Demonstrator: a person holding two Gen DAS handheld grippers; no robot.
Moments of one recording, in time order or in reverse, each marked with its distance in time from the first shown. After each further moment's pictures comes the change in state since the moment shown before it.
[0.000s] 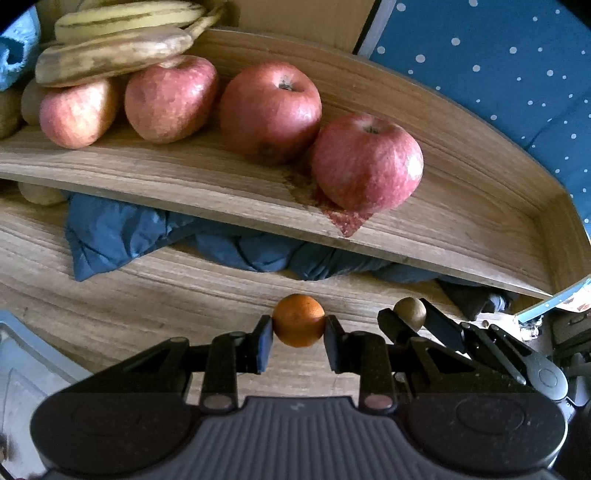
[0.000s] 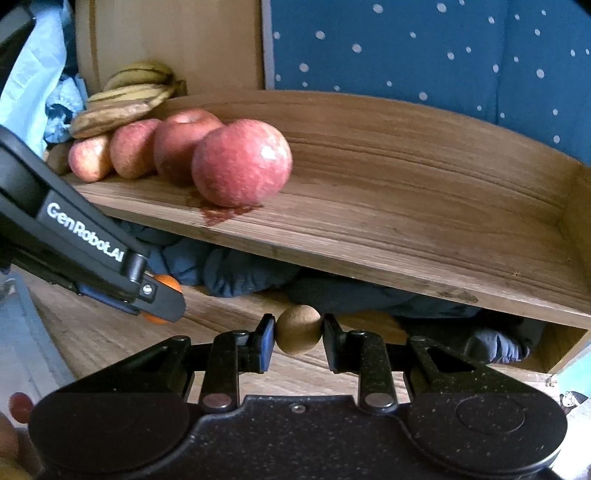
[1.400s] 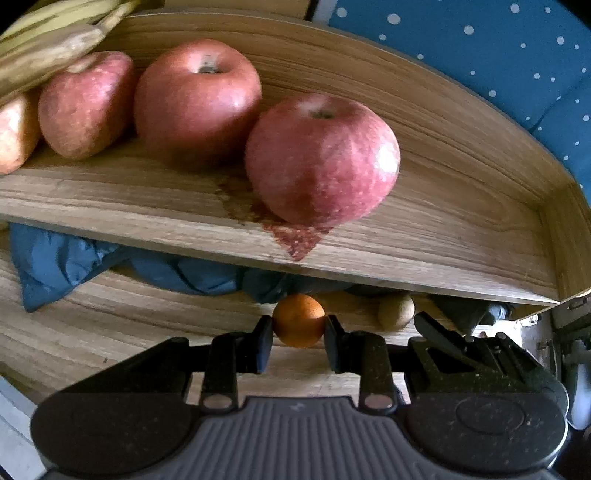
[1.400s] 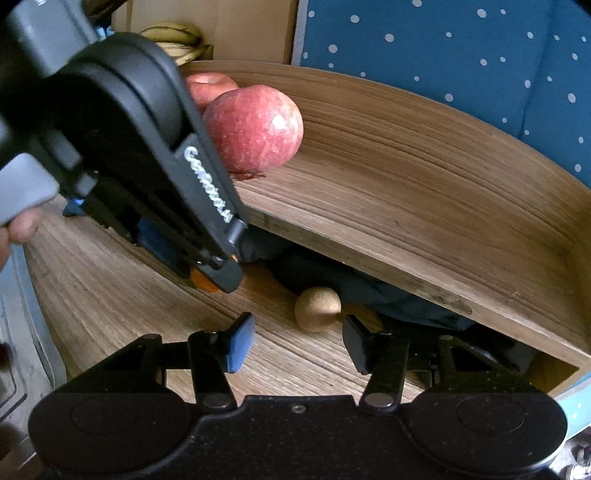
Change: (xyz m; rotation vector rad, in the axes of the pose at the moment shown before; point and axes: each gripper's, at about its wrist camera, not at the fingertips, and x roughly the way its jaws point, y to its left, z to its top) left arm 0.028 -0.017 0.023 0.040 0.048 -0.012; right arm 0.005 -0.006 -0.012 -0.156 0.045 0.012
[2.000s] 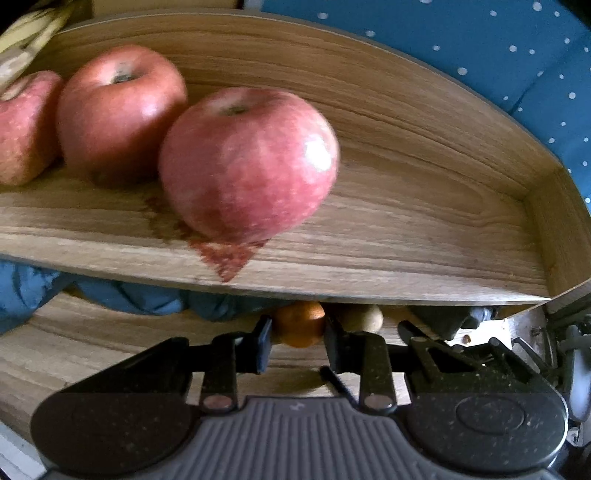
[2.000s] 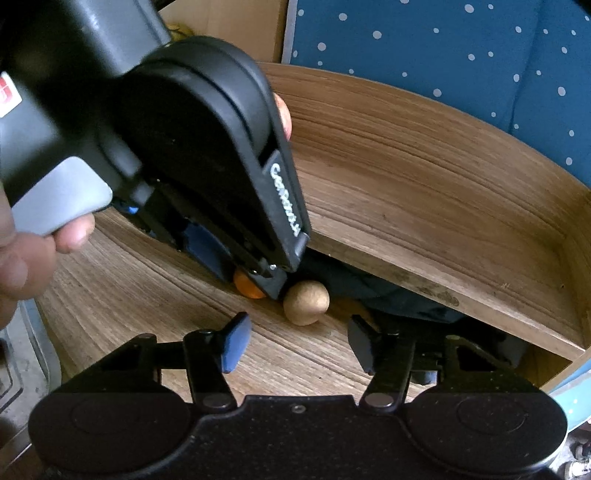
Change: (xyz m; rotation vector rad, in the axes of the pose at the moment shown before) left arm 0.020 -0.016 0.003 0.056 0.011 -0.032; right arm -0.003 -0.001 -0.011 -0.001 0.003 -0.008
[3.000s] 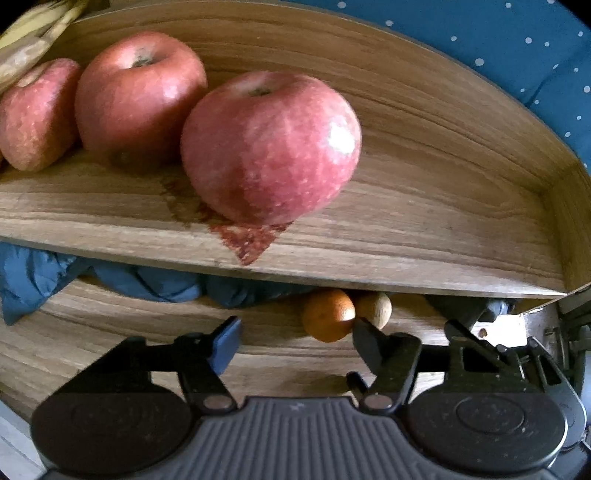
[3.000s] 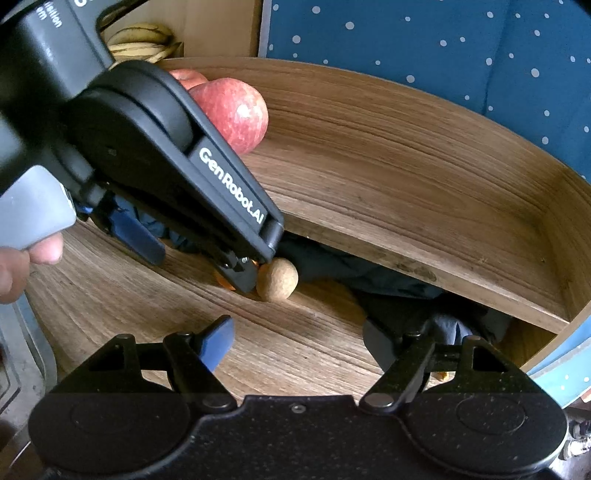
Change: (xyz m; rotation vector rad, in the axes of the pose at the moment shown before) left arm 0.011 0.001 -0.003 -0.011 0.016 0.042; right arm -0.002 -0.003 0.004 0.044 0.025 -0.043
